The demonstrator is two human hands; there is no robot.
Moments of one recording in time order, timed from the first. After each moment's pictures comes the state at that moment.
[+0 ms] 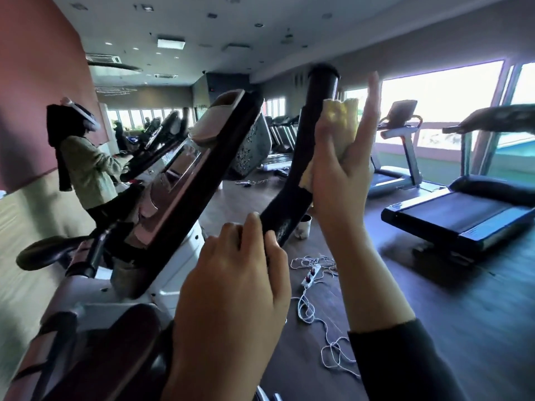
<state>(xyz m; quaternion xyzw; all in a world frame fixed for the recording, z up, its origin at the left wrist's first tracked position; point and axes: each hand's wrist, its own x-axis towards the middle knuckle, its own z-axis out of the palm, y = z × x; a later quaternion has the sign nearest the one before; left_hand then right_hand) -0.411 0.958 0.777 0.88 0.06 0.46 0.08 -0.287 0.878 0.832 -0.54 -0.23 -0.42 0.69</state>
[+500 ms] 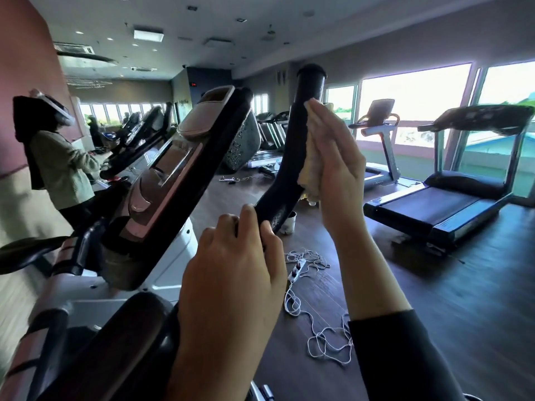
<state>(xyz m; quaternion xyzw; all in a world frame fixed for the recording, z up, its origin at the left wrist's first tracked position) -0.413 0.956 0.779 0.89 0.05 0.43 0.13 -0.283 0.862 0.823 -0.46 -0.34 -0.28 0.77</state>
